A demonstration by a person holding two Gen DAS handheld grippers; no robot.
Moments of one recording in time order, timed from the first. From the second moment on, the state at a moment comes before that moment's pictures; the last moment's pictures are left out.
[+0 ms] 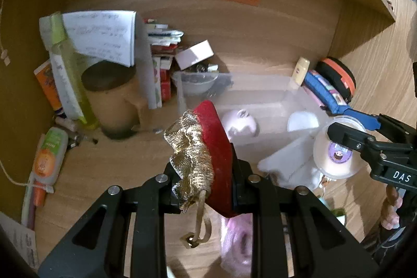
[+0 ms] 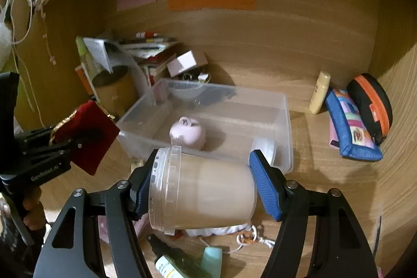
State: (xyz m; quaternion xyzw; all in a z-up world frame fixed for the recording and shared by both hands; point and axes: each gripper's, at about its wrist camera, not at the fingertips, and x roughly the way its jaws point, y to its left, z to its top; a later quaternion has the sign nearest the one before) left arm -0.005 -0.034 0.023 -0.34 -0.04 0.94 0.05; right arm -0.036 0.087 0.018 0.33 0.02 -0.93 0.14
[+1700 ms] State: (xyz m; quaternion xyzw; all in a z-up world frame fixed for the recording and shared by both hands) left arm -0.129 -0.016 -0.008 -0.39 -0.01 0.92 0.07; right arm -0.148 0.067 -0.033 0.39 0.05 -0.91 0.15
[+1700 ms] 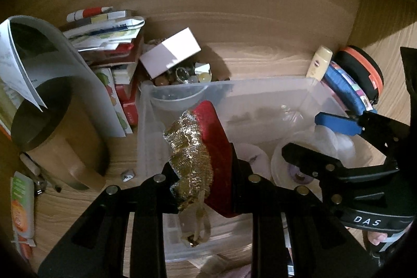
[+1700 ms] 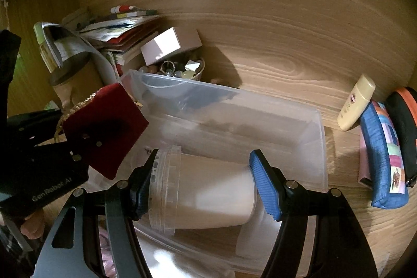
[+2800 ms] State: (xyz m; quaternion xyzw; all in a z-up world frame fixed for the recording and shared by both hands) left arm -0.129 -0.025 -0.015 -0.40 0.00 0.91 0.10; right arm -0.155 0.064 -0.045 0.43 0.07 -0.89 0.15
